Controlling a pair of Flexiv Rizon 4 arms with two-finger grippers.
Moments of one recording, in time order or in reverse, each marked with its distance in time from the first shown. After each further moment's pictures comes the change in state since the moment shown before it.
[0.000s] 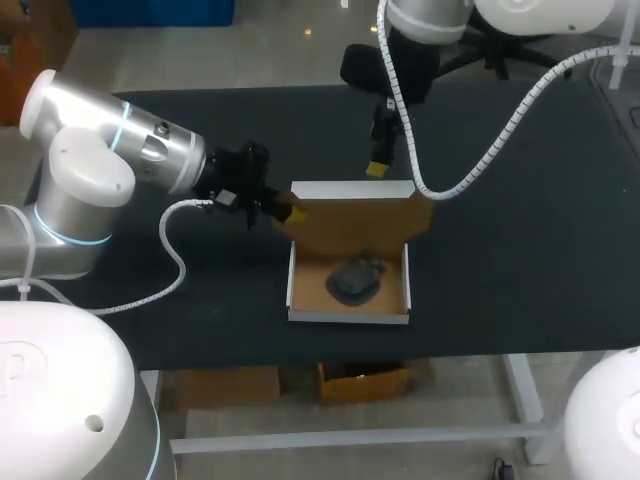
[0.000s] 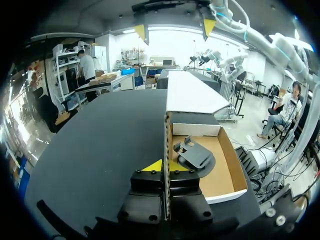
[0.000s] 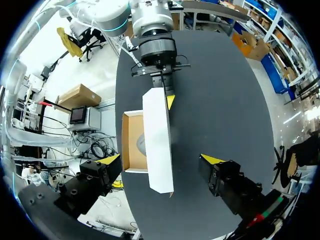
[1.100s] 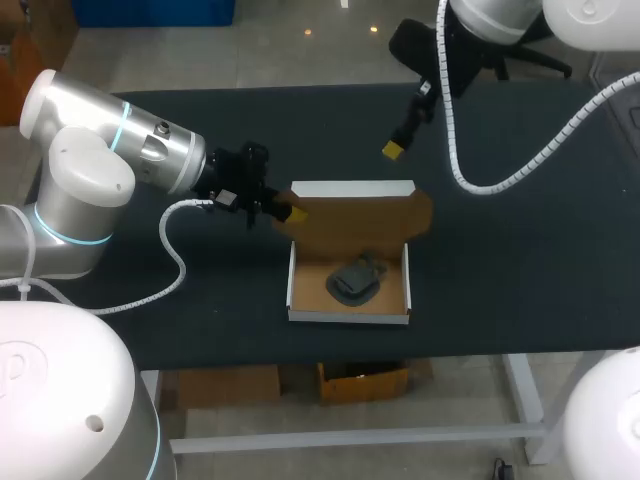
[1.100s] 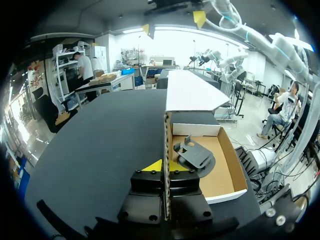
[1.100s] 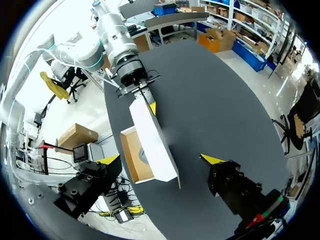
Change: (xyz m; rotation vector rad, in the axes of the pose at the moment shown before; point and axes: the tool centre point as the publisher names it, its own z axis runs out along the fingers) left arm -0.001 0.000 0.000 -0.001 -0.002 0.002; right arm -0.003 -0.026 -0.028 -0.186 -0.028 0.306
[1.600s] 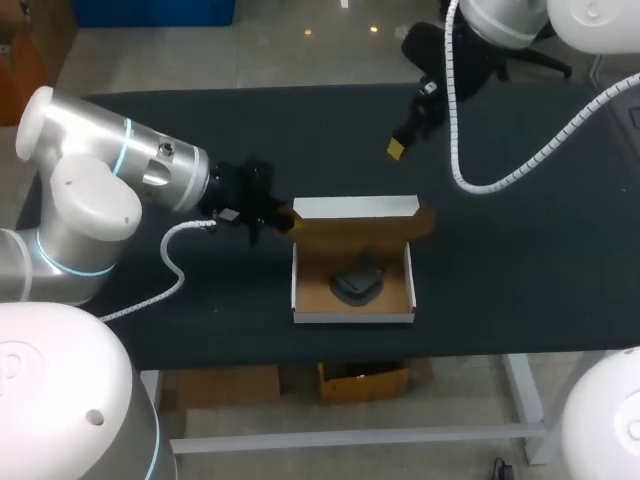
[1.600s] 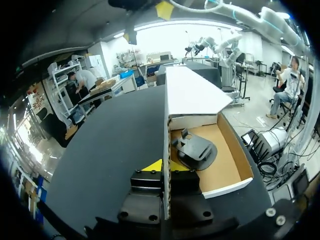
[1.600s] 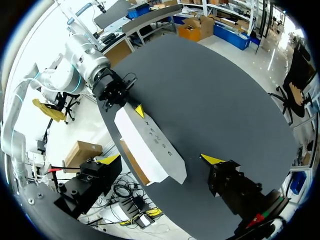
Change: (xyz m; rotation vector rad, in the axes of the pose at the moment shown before) left arm 0.021 0.002 0.003 -0.051 -0.089 0.177; right arm -0.002 -0.017 0.000 -0.002 0.003 0.222
